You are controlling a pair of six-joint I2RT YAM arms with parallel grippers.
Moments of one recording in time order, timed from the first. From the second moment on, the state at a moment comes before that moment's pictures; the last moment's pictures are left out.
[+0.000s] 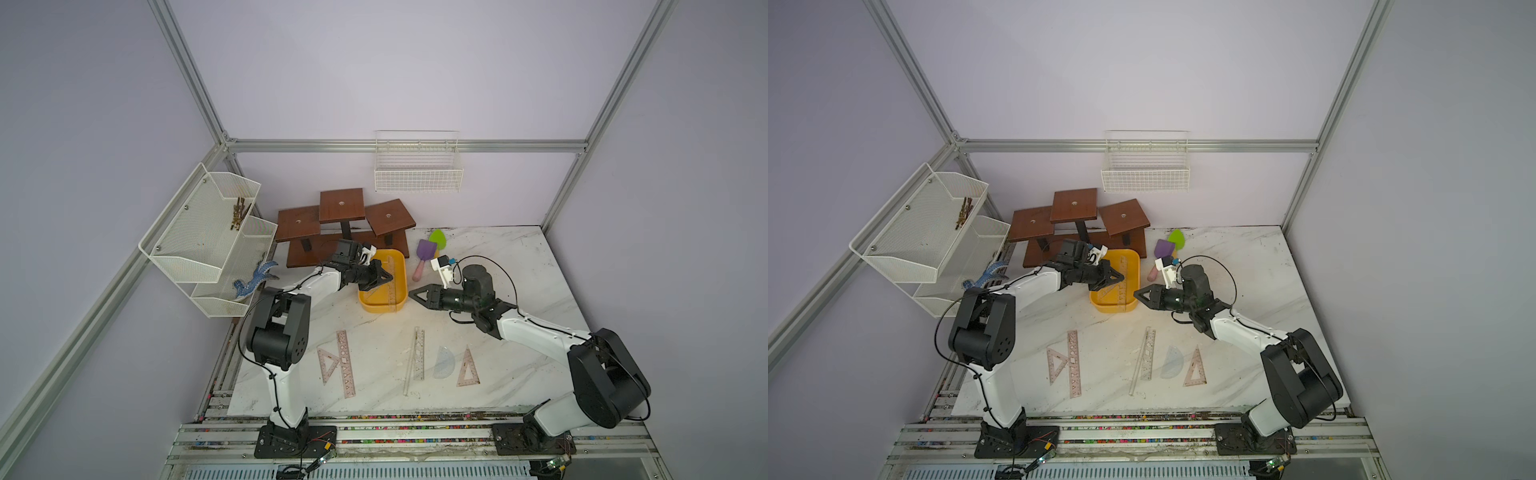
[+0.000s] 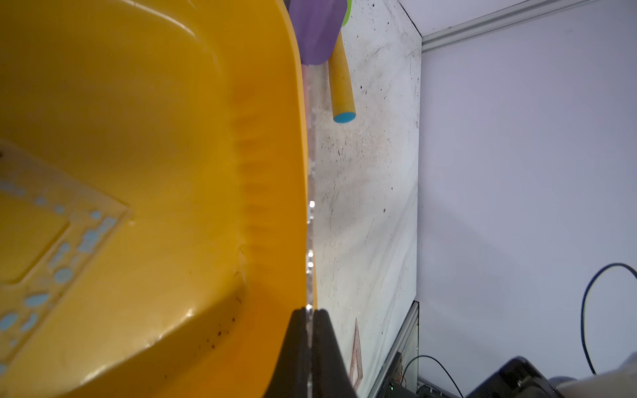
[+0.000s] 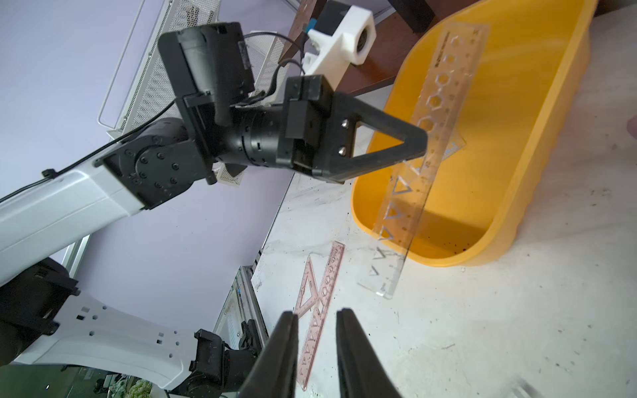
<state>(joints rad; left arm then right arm) -0.26 1.99 1.41 -0.24 0.70 -0.65 0.48 1.53 0.85 0.34 -0.68 0.74</state>
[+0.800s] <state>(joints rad) -0.23 2.16 1.51 -0.15 0.70 -0.68 0.43 1.66 0.85 0.45 -0.79 0.80</state>
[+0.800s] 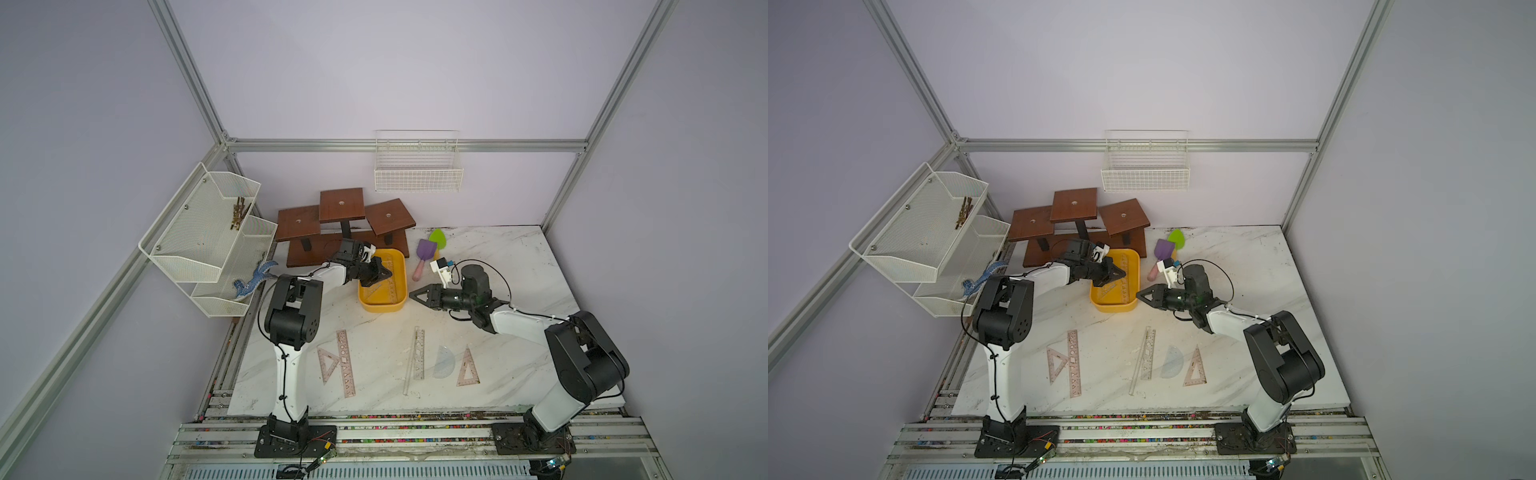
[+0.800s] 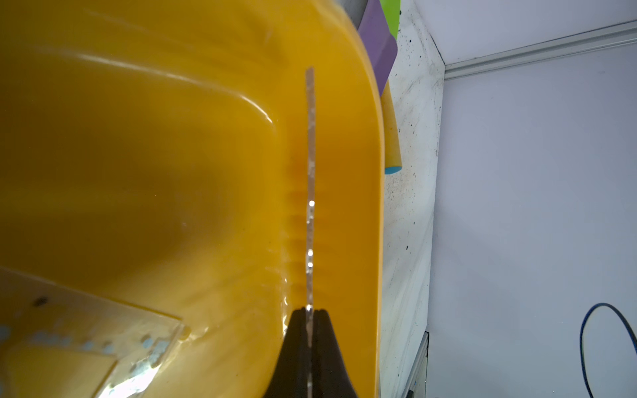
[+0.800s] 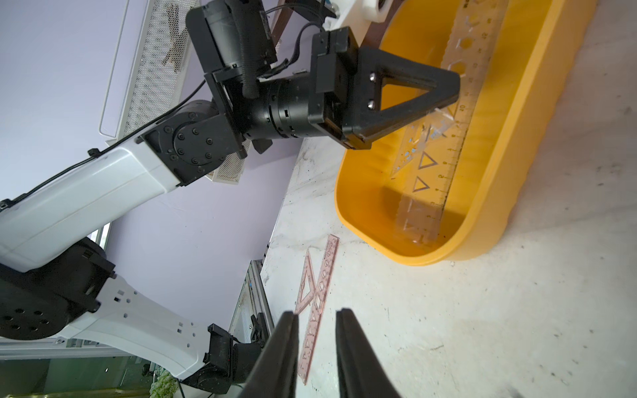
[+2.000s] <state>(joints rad) -0.26 2.20 1.45 -0.14 0.64 -0.66 0.42 1.66 0.85 0.47 -0.80 0.81</state>
